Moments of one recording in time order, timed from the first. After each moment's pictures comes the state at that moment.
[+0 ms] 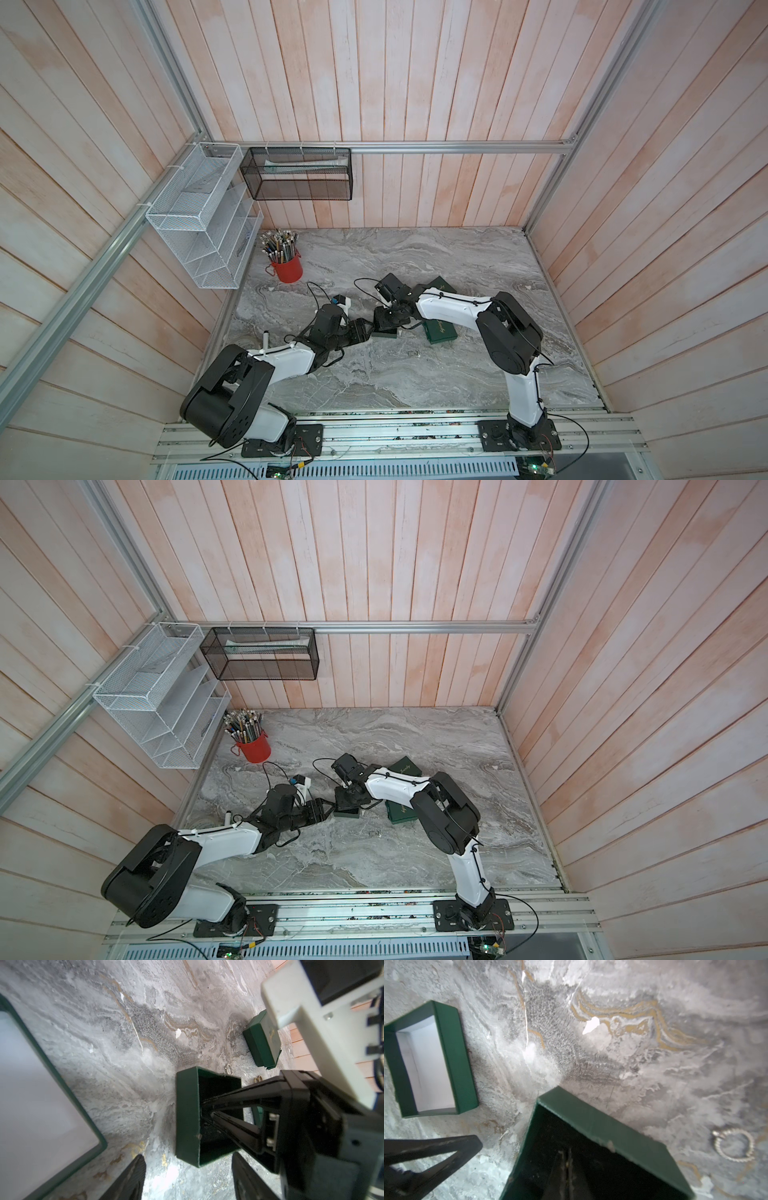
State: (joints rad) left arm -0.48 1.44 0.44 0.33 0.31 -0.71; right arm 0.85 2.04 1.41 -0.50 -0.10 0.56
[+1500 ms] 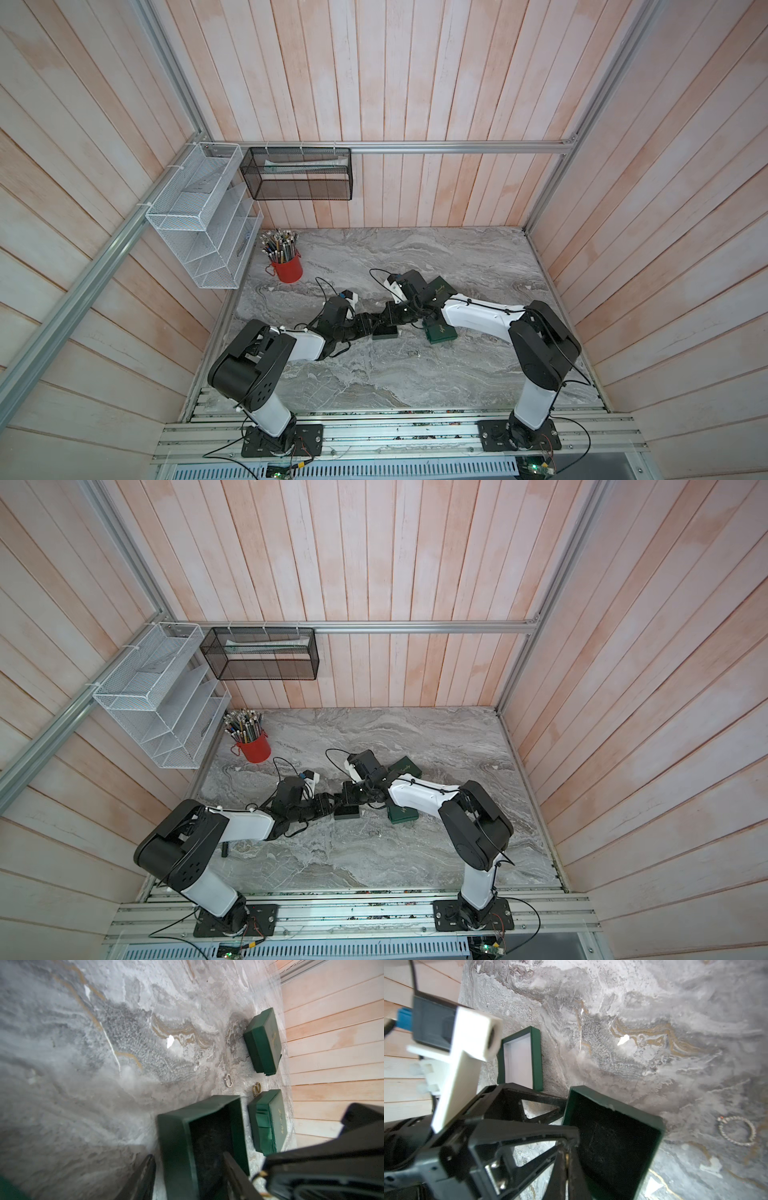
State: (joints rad) left arm -0.47 1.65 0.55 0.42 0.40 -0.75; right arm 0.78 1.81 1.16 -0.21 -0.32 0.58
